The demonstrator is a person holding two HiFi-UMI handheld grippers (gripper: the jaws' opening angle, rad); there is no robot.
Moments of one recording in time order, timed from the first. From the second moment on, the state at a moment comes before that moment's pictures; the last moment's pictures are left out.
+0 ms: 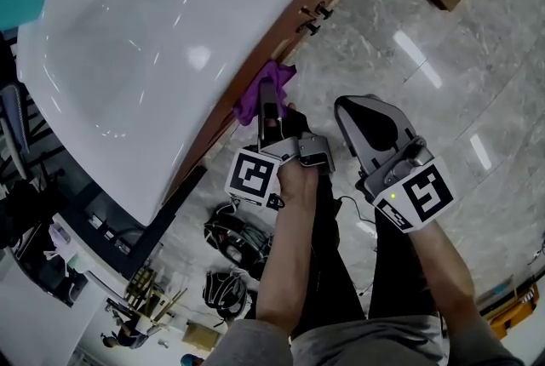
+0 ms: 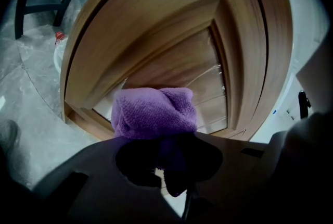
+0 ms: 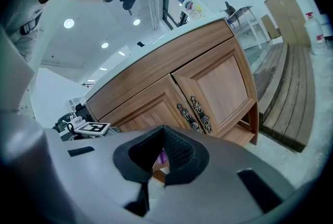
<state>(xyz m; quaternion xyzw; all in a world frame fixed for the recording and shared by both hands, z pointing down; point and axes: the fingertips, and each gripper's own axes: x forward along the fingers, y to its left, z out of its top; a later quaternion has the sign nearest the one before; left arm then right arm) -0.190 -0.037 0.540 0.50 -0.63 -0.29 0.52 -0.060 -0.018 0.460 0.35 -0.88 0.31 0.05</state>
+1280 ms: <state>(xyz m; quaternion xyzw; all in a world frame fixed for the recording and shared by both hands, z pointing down) -0.190 -0.026 0.640 0.49 -0.64 -0.26 0.54 -0.057 -0.020 0.505 0.36 -0.89 0.29 0.05</state>
